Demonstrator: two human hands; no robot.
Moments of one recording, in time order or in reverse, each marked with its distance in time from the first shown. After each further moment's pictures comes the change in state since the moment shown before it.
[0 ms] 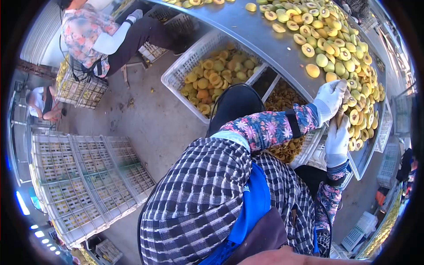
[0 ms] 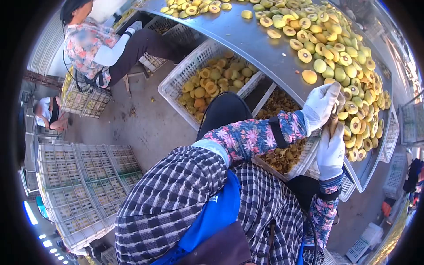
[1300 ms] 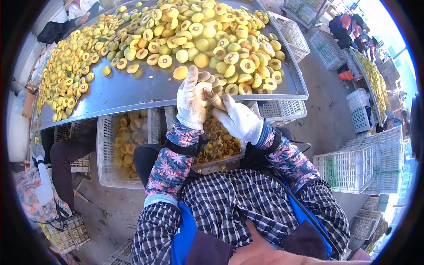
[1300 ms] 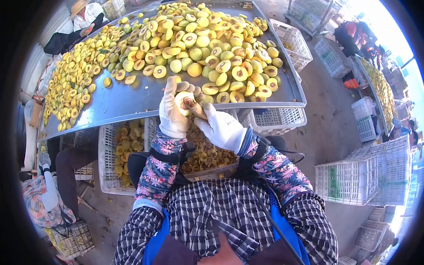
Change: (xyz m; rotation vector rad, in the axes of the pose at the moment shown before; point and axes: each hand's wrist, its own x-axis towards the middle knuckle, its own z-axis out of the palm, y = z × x) left_hand -0.013 0.024 0.001 0.049 -0.043 -0.304; right_hand -0.021 -0.001 -0.011 0.141 -0.027 -0.010
